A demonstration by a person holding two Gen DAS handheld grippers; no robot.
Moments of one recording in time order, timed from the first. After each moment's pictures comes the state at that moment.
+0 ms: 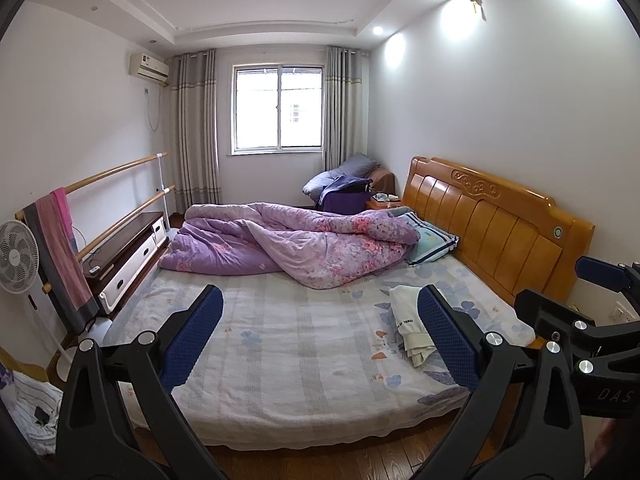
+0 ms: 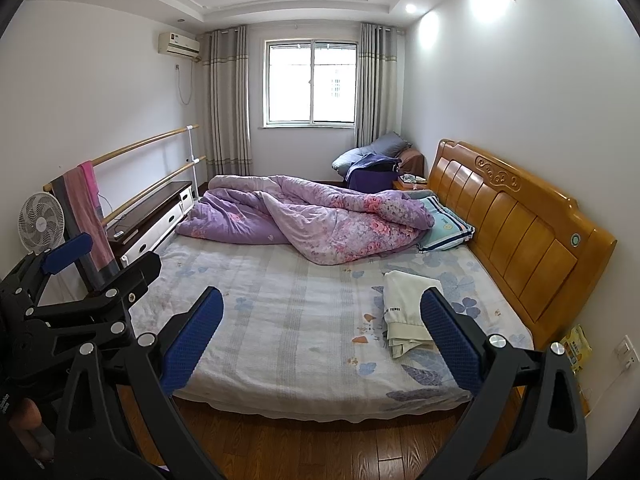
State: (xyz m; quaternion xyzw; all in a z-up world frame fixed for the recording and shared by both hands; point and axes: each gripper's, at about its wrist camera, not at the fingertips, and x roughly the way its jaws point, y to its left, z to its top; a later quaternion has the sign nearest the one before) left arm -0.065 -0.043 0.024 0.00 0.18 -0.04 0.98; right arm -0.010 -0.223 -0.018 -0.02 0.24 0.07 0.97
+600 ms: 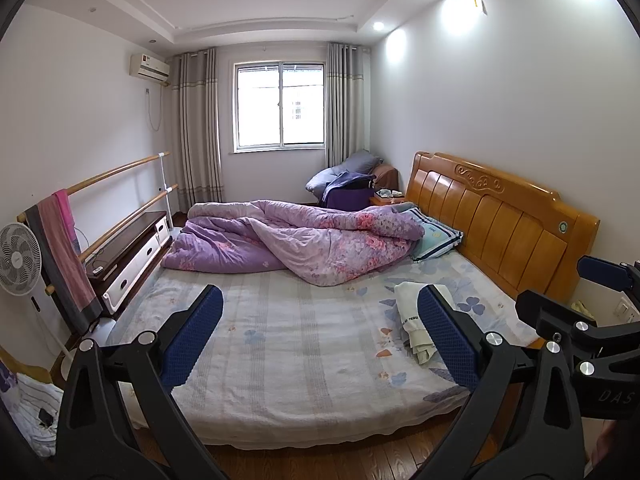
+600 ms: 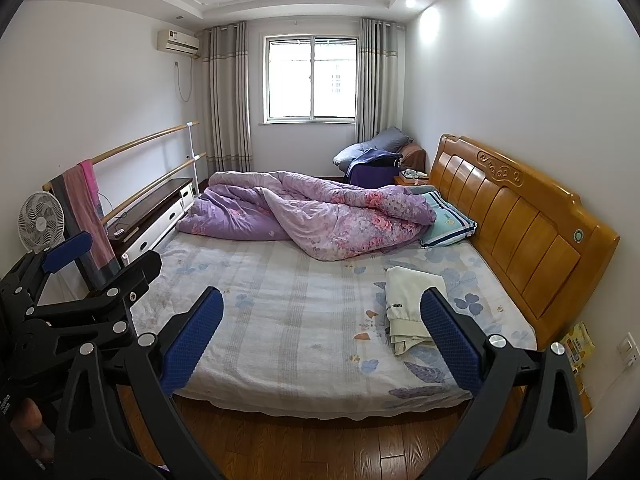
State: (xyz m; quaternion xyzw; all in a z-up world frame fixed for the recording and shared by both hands) left arm -0.057 -0.041 0.017 0.01 0.19 -0.04 0.98; right arm -0.007 -0.220 -0.020 -0.01 0.25 0.07 0.97
